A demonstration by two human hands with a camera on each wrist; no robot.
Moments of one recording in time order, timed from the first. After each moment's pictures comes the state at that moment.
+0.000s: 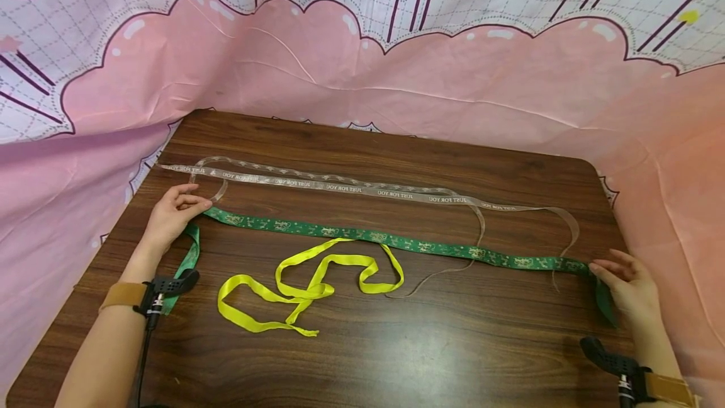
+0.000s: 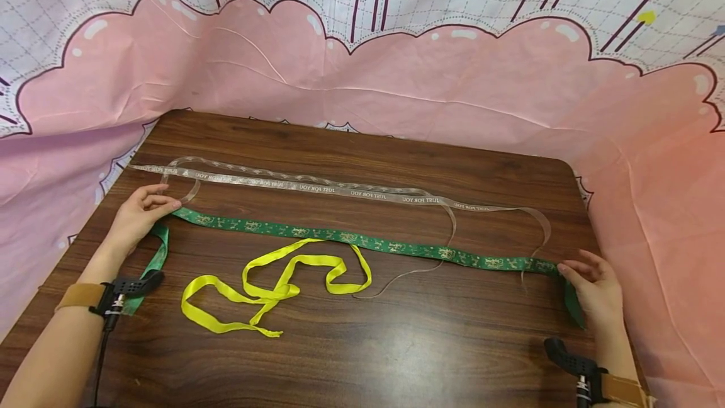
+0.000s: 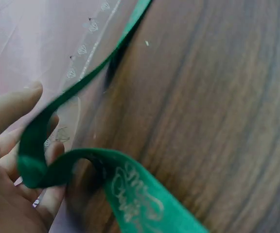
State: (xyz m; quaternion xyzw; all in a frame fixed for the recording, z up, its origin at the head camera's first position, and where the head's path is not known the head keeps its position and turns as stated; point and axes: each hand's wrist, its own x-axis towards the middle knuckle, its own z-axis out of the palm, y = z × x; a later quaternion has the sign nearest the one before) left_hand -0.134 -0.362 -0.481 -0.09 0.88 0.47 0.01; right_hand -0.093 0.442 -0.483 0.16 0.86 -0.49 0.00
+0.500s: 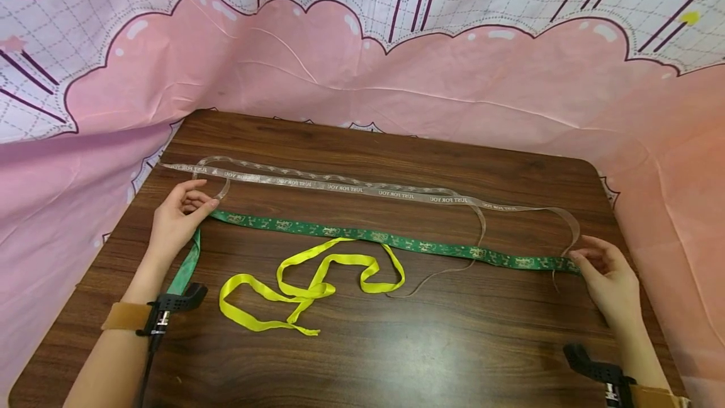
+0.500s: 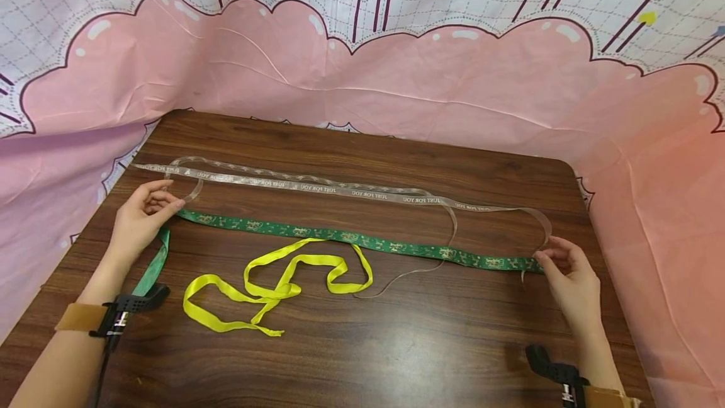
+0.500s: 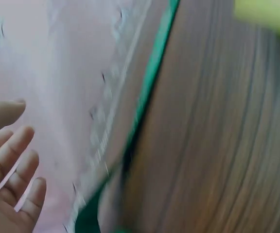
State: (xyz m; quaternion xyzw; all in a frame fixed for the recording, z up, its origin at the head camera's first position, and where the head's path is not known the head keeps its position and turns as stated) left_hand -0.113 -0.321 -0.451 -0.04 0.89 0.43 -0.13; right_hand -0.087 0.372 -0.450 0.08 0.92 -0.37 -0.09
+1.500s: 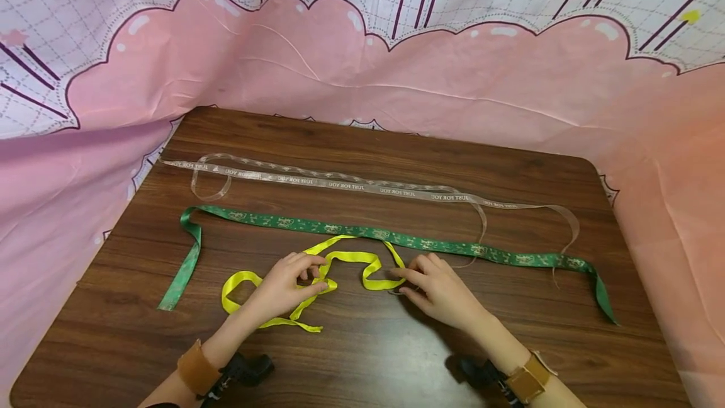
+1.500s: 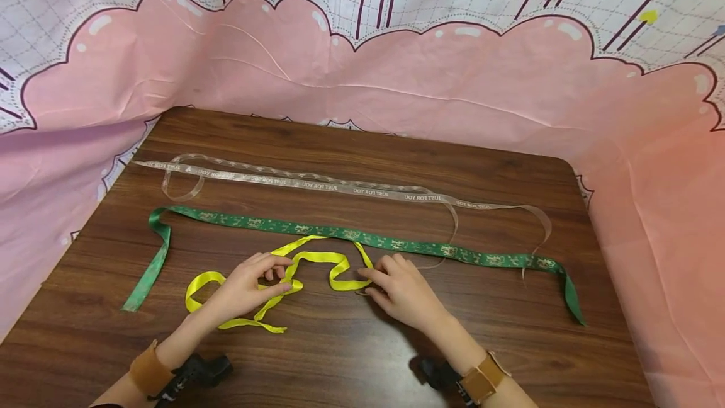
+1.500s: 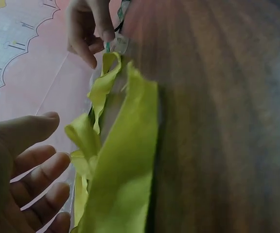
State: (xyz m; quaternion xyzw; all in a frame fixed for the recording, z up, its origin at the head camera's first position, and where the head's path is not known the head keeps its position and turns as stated) left_hand -0.049 -0.168 -0.476 0.19 0.90 0.38 0.05; right_hand -0.075 0.148 -0.474 -0.40 0.89 -0.18 -0.09
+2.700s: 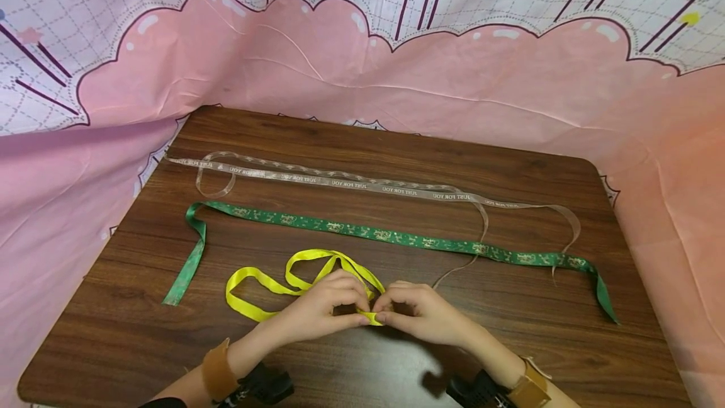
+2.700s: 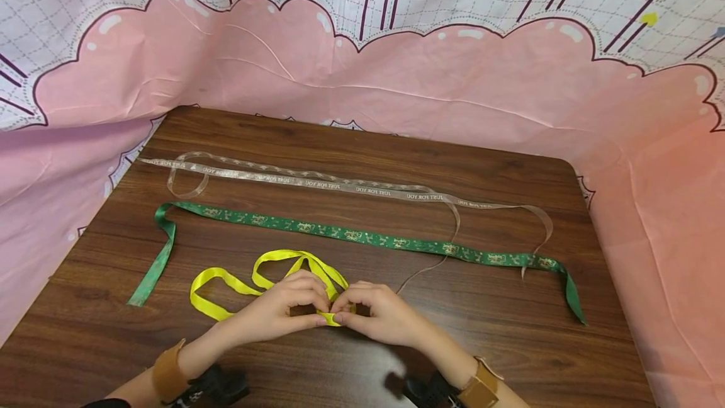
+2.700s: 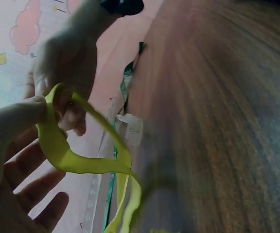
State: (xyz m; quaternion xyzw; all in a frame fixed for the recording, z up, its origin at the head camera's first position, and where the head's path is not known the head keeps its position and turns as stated) left_hand -0.029 -0.120 -0.454 0.40 0.81 0.44 0.02; right_hand -0.043 0.115 -0.436 -0.42 0.77 -0.46 0.13
